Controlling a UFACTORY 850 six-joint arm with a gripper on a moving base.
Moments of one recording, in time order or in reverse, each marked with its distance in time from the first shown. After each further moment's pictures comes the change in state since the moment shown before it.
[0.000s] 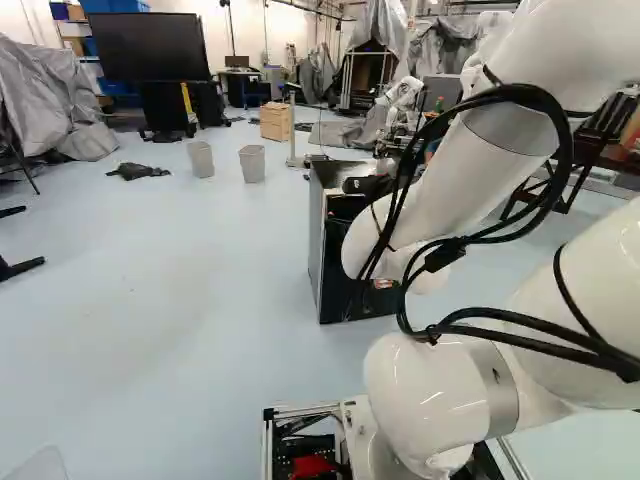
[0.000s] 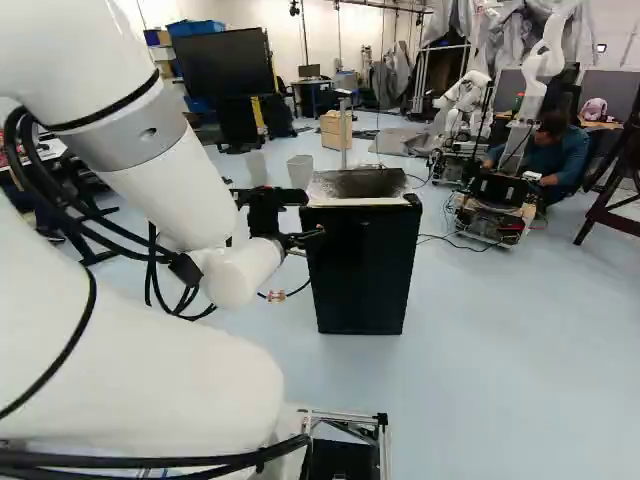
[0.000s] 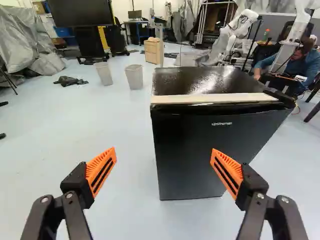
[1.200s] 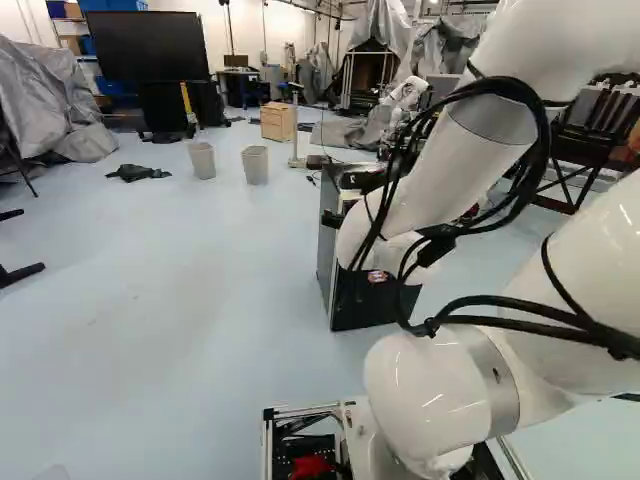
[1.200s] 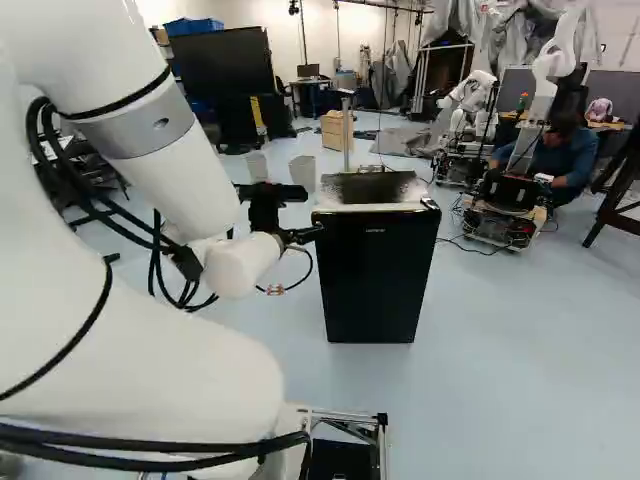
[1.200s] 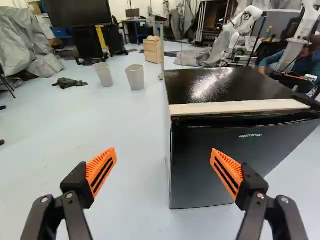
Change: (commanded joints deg) arm 2.5 -4.3 -3.7 3.9 0.0 0.0
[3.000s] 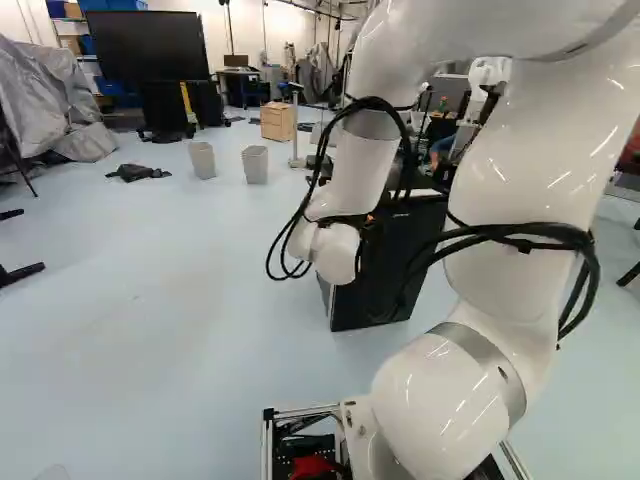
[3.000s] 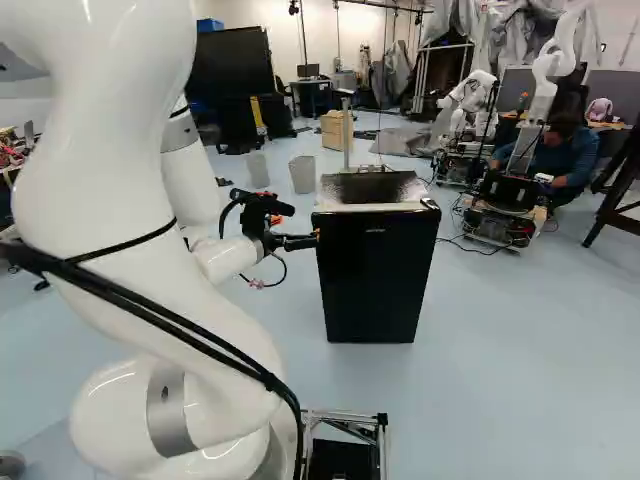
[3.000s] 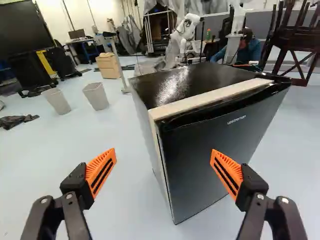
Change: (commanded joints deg) arm 19.2 -23.3 -10.2 39.7 19.3 0.0
